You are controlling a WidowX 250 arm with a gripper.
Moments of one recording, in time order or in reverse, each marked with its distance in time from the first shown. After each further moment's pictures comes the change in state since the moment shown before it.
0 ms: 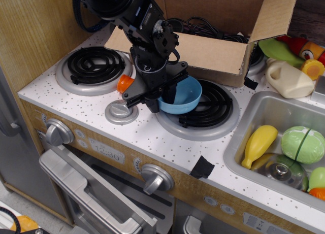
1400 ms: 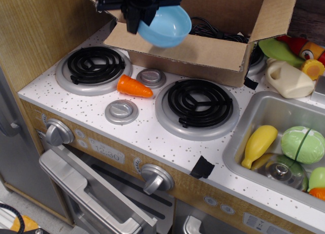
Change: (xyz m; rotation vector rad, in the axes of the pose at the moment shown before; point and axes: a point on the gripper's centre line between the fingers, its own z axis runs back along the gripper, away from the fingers) arm 0.061 -0.017 0.122 0.218 -0.229 -0.263
